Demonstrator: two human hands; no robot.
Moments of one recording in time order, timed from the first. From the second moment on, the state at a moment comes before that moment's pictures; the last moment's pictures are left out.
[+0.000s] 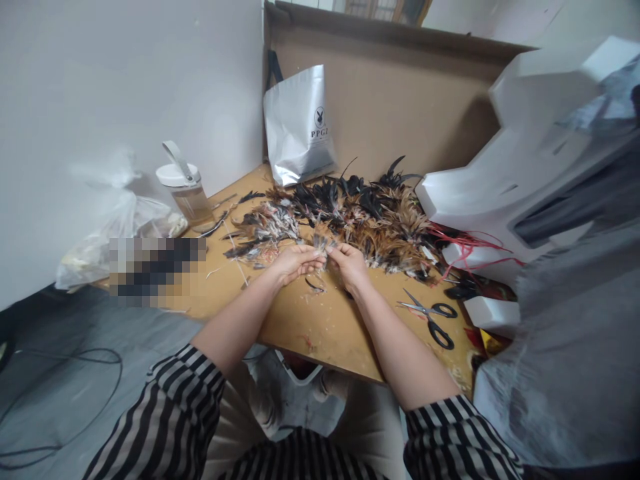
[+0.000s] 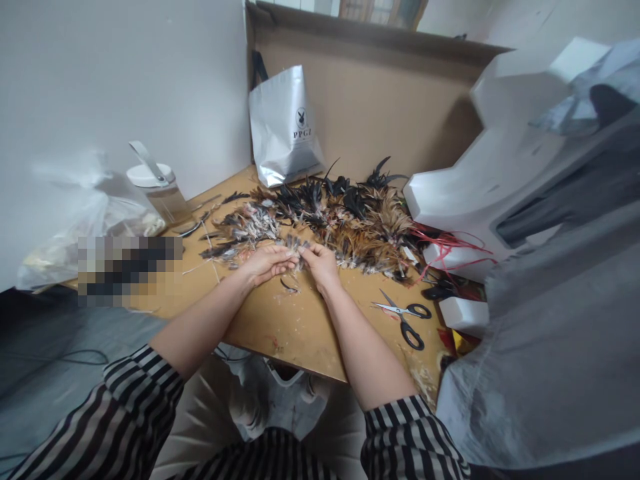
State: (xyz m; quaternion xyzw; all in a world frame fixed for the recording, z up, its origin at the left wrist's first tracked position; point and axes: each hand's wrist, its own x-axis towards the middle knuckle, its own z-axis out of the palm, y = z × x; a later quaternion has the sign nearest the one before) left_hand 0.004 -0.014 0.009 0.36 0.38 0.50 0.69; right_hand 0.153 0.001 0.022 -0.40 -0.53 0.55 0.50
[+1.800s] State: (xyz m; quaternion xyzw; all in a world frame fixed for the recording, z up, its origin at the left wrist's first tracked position) left_hand -0.001 -0.007 0.005 0.32 0.46 0.60 0.56; right_hand 0.139 -0.004 0.010 -0.55 -0.79 0.14 0.23
